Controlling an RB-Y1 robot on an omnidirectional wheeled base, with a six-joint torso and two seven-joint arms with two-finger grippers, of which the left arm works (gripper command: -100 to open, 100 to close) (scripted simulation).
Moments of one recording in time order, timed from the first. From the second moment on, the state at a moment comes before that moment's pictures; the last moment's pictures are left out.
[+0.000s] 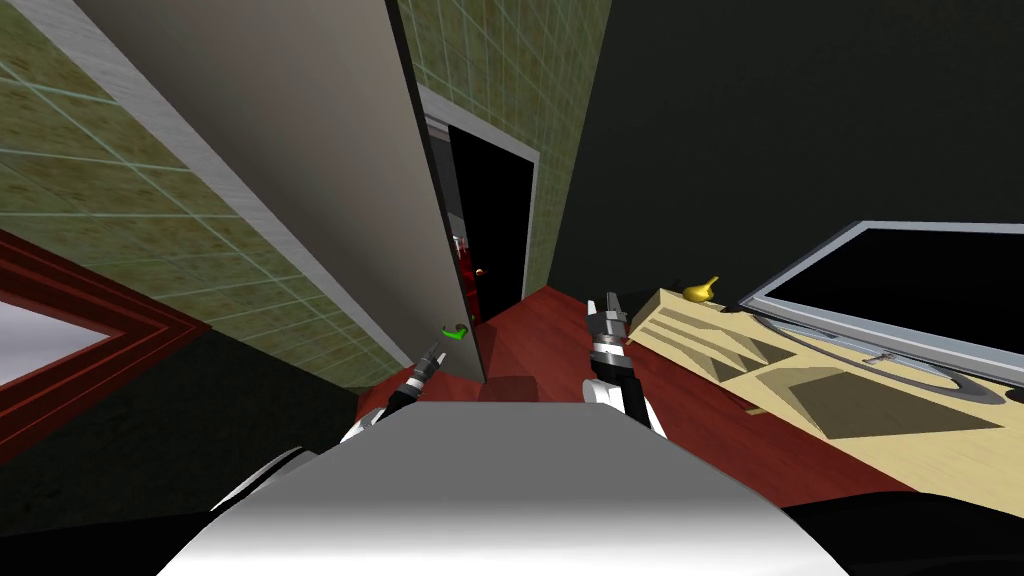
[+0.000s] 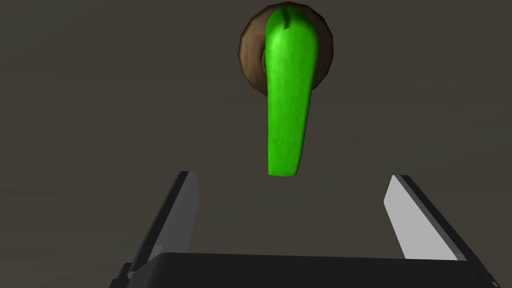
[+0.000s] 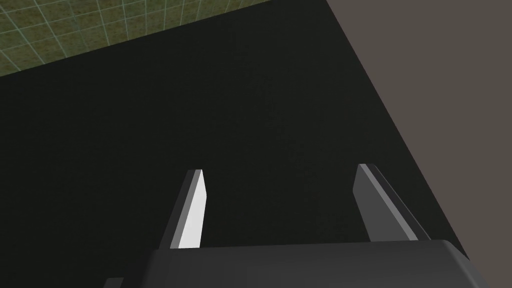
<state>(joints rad) -0.06 0.45 -0.26 -0.48 0.07 -1.13 0.42</state>
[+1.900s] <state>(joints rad) -0.03 0.47 -0.27 -0.48 0.07 -1.16 0.44</state>
